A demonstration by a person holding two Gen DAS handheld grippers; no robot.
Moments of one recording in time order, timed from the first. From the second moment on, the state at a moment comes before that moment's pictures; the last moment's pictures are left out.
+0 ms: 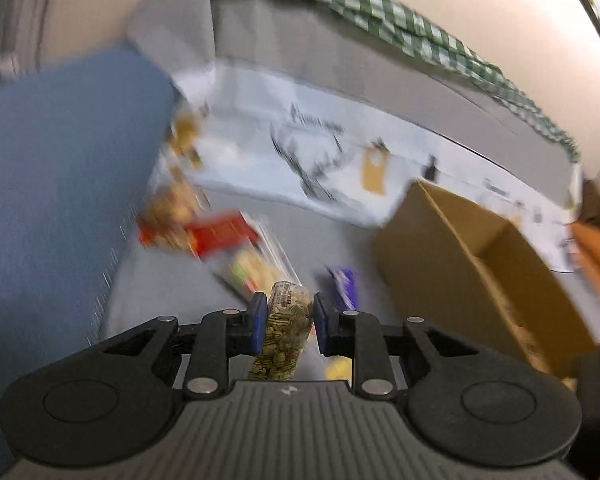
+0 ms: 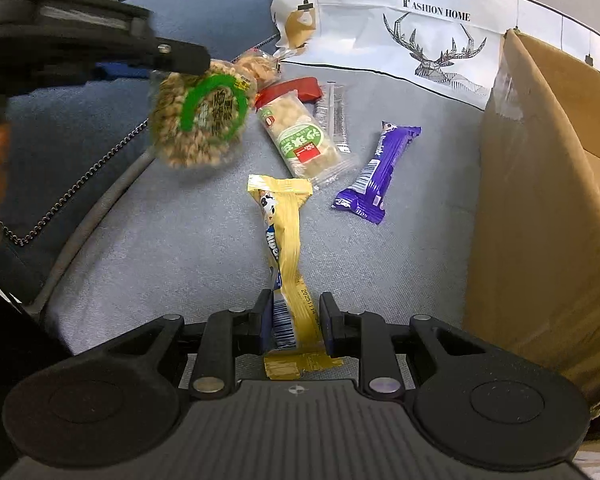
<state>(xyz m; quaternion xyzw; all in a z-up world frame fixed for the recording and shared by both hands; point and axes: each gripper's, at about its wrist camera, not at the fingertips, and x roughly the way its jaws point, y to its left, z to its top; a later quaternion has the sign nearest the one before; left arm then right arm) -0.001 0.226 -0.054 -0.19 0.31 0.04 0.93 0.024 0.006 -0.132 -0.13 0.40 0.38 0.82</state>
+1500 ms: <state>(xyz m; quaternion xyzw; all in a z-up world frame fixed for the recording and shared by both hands) 0.034 0.235 -0.092 -0.20 0.46 0.14 0.86 0.026 0.006 -0.134 -0.14 0.41 0.39 0.81</state>
